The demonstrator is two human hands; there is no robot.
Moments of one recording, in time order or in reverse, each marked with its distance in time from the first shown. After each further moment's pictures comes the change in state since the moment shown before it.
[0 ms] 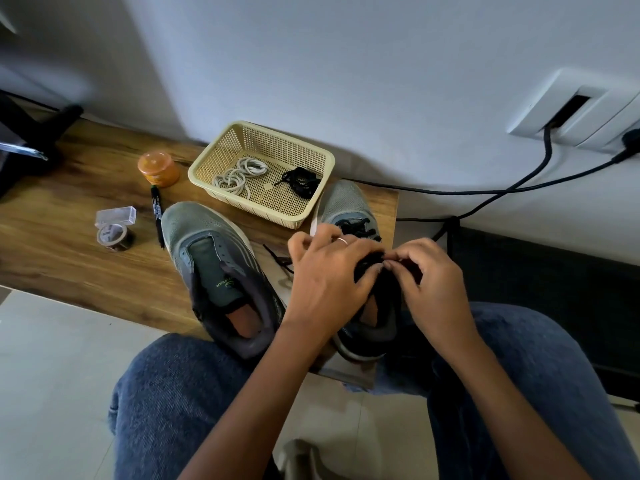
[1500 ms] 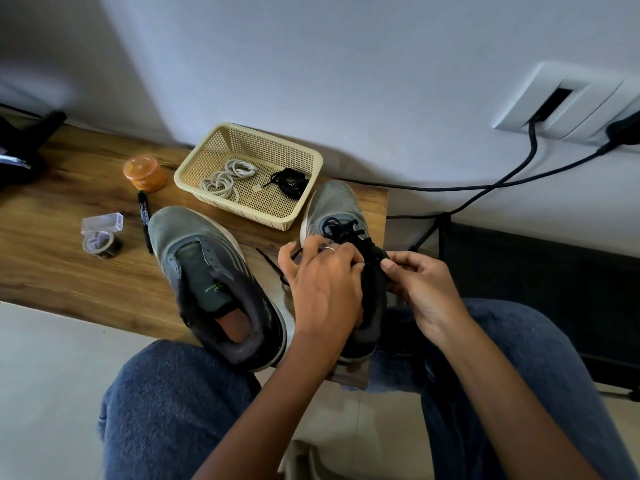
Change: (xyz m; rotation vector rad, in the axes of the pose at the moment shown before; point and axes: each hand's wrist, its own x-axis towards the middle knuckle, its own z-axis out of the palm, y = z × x) left_hand -0.007 0.014 0.022 0.081 -0.002 -0.227; right_hand 0.006 0.001 0.003 0.808 -0.072 0.848
